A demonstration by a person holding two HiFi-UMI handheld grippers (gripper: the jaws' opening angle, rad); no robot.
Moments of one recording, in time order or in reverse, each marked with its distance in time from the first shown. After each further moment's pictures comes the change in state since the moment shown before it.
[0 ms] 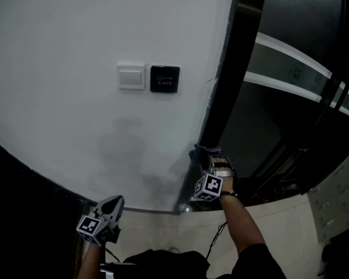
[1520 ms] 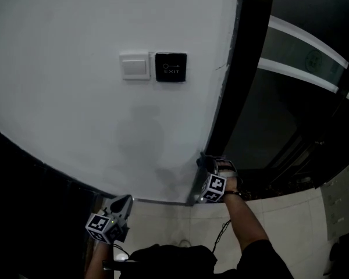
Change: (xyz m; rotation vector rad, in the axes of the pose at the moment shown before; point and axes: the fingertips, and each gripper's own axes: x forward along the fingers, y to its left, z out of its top) left arm -0.003 0.005 -0.031 -0.003 0.109 0.065; right arm 0.036 0.106 -0.022 0.008 0.047 0.246
